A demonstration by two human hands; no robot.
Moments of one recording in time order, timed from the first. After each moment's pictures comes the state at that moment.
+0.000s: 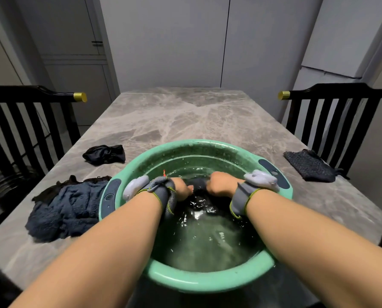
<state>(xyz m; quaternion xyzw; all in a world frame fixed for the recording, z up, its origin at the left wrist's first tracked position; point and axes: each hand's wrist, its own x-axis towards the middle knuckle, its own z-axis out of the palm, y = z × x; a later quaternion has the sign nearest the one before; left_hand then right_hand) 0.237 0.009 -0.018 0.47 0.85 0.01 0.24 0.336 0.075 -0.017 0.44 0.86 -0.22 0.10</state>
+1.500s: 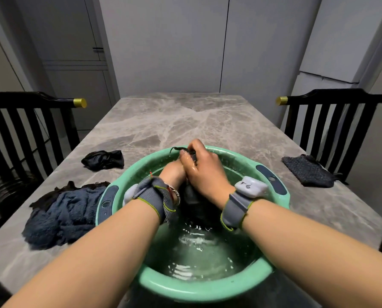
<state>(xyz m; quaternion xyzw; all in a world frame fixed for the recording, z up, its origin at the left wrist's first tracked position) 0.247 0.007 0.007 0.35 0.70 0.49 0.38 0.319 0.052 0.000 0.30 0.84 -0.26 -0.38</state>
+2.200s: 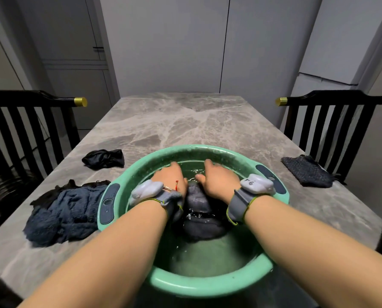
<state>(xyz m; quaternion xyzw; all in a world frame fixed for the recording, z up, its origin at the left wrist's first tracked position) 0.231 0.010 -0.024 0.45 0.88 0.15 0.07 0.335 0.078 -0.018 0.43 0.89 -0.11 -0.03</state>
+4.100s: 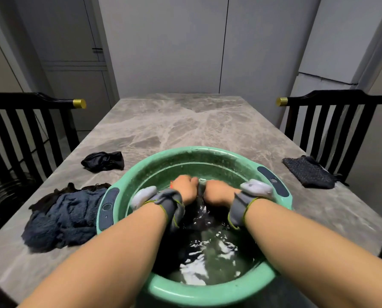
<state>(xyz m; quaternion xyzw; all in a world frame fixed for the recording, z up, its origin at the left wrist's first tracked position) 0.250 0.019 -0.028 0.46 0.83 0.24 0.20 0.332 0.070 -0.022 0.44 0.87 -0.21 0.06</state>
